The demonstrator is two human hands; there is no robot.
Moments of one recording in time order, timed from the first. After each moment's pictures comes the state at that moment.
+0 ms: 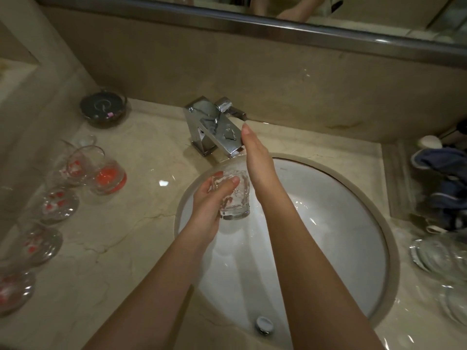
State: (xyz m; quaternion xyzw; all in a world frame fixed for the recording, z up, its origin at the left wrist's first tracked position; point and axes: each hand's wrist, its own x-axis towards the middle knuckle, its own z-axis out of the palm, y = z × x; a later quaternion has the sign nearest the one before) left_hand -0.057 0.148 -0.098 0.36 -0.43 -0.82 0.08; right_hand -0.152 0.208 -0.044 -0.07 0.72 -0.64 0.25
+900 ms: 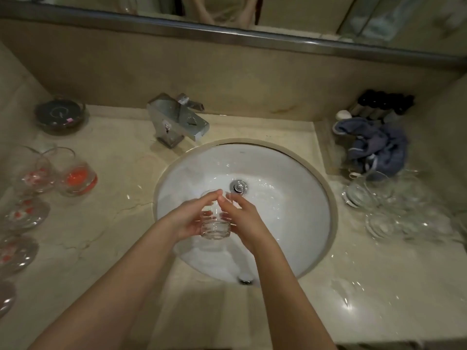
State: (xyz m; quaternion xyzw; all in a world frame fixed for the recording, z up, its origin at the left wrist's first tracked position) left_hand -0.011 0.160 -0.080 0.37 -0.51 -0.72 -0.27; right_hand -0.028 0.306 -0.076 0.11 0.66 -0.65 0.36
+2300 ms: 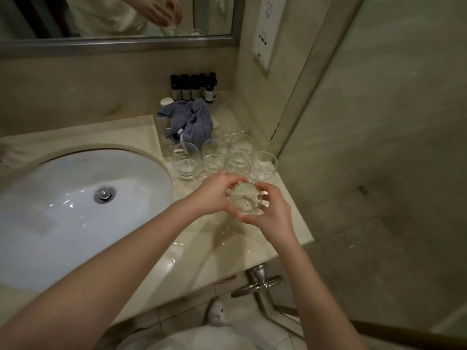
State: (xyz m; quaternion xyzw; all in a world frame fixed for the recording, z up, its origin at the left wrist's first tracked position) left_hand -0.062 0.564 -0.001 -0.20 -0.88 -0.39 -0.20; right_hand 0.003 0.725 -0.024 0.08 0.86 -0.51 -0.01
